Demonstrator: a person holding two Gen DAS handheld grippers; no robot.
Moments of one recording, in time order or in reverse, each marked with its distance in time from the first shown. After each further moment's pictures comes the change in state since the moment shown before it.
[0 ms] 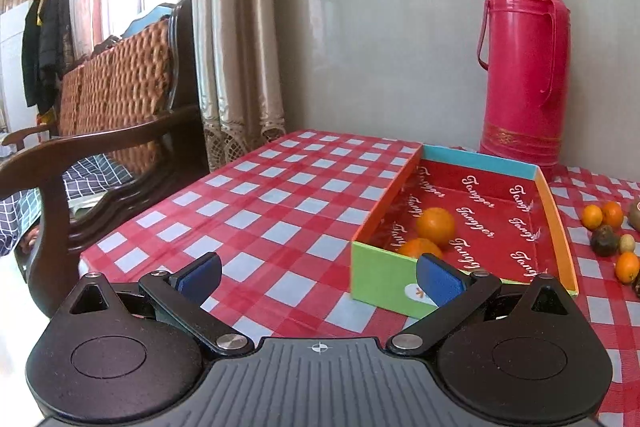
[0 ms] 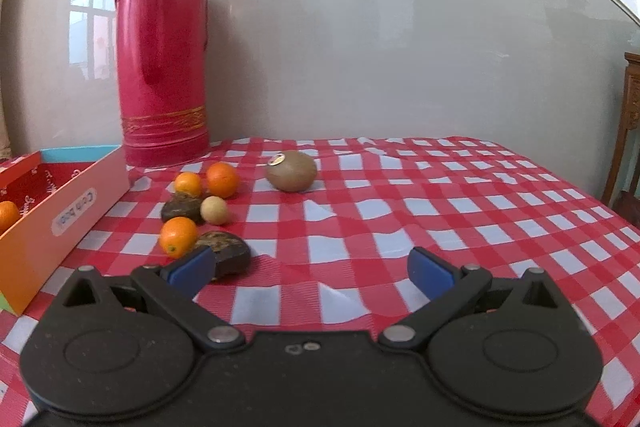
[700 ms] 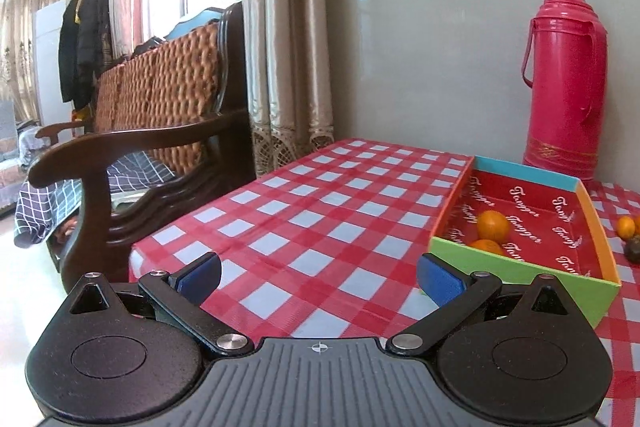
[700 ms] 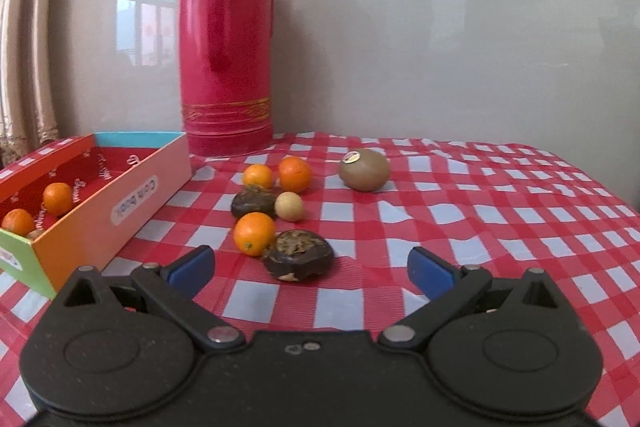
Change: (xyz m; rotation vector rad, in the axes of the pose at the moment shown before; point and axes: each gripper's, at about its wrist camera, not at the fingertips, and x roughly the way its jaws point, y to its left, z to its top) left arm -0.011 0.042 -0.014 -0.050 -0.037 0.098; right arm 0.006 0.028 0.006 -0.063 0.021 0.150
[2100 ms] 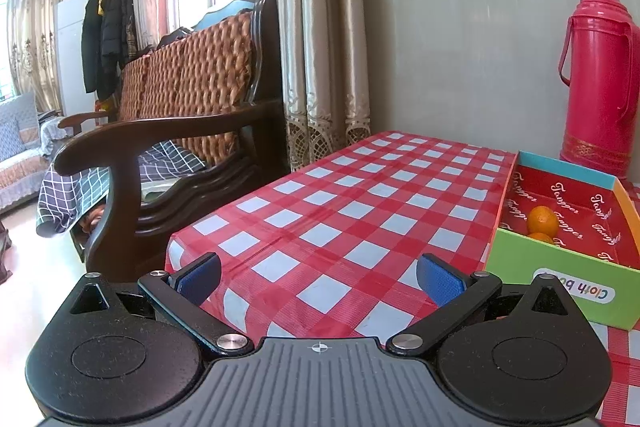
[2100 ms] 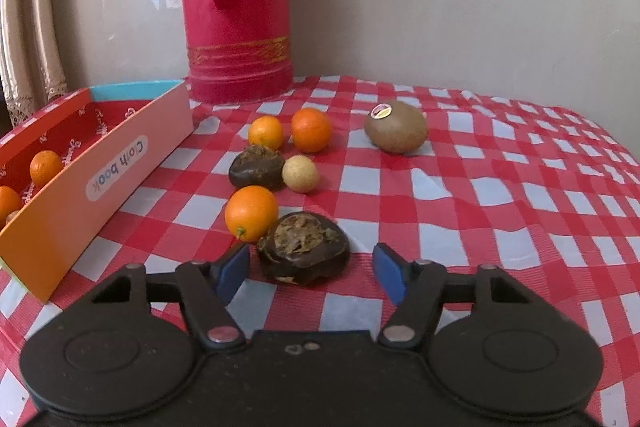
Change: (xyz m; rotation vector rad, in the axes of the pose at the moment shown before) left arm 0.008 0.035 -0.006 -0.024 0.018 0.063; right arm 0.052 -0.004 0.012 -0.039 0.205 0.074
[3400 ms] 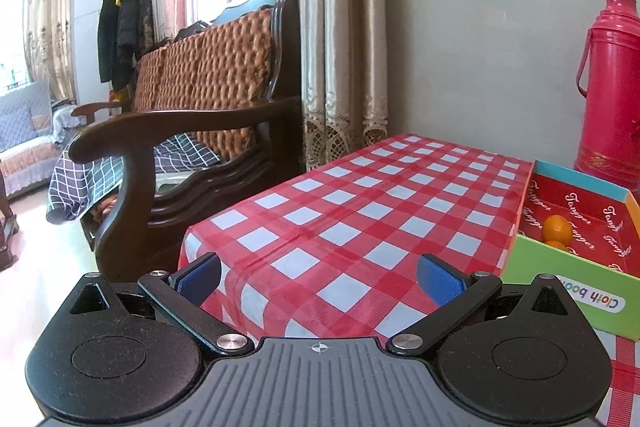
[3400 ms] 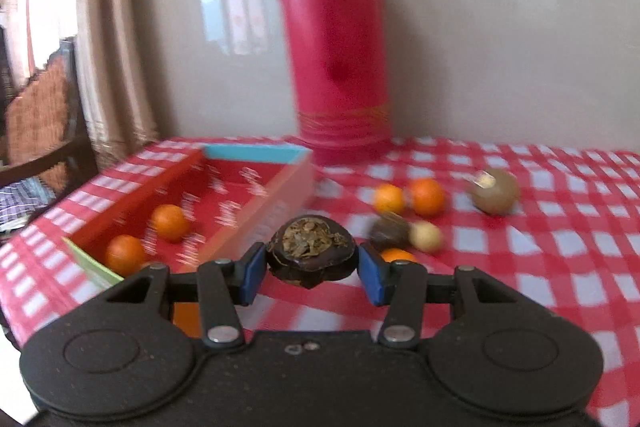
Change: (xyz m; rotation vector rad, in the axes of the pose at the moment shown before) left arm 0.001 0.013 0.000 -0.047 0.008 0.032; right arm -0.053 0.061 0.022 -0.026 -0.158 0.271
